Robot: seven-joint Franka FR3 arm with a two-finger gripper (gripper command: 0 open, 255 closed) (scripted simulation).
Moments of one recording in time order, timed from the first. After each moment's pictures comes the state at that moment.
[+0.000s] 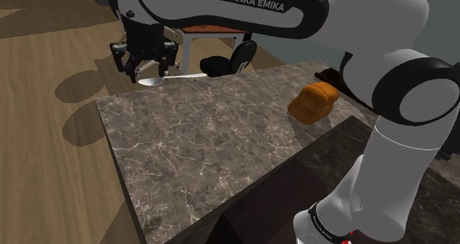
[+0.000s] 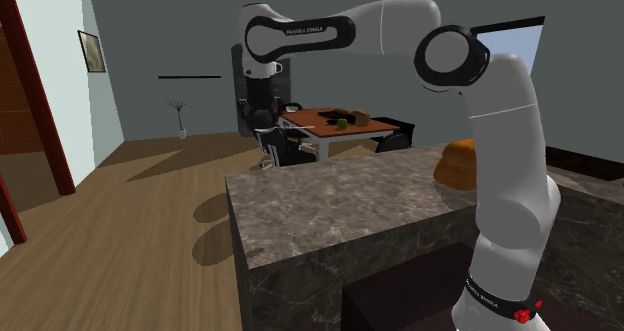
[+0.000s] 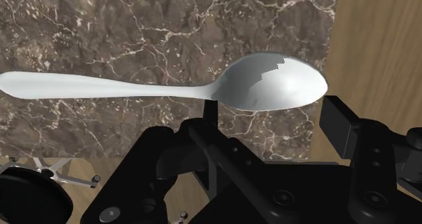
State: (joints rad) arm 0.29 0.35 0.44 -1.29 -0.28 1.69 0.80
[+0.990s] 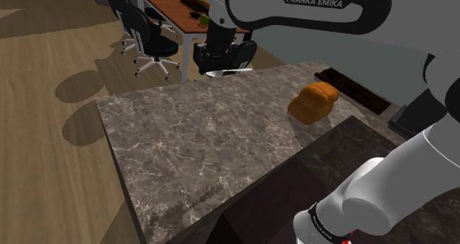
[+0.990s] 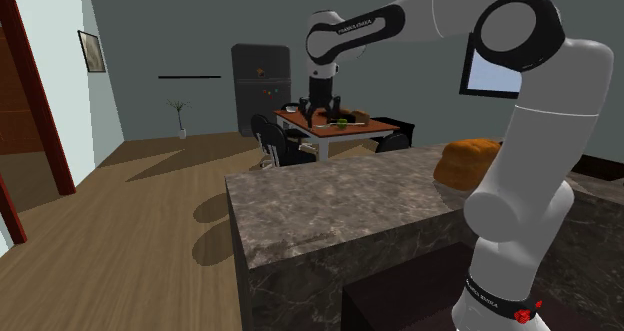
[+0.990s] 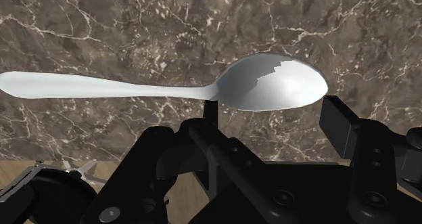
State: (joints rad) arm 0.03 -0.06 0.31 -1.80 -0.08 1.88 0.44
